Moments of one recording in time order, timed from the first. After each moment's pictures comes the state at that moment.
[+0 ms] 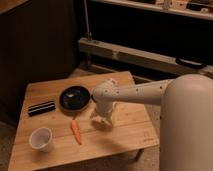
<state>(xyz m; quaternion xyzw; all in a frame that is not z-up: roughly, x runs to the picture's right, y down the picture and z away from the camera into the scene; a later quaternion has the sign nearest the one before) -0.017 0.170 0.838 -0.26 -0.23 -0.51 0.79</state>
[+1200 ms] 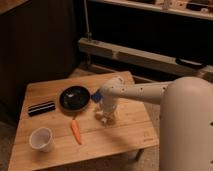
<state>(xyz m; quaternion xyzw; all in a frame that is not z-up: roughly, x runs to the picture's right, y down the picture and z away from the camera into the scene) 0.000 0.147 0.862 -0.25 -0.25 -0.50 0.80</state>
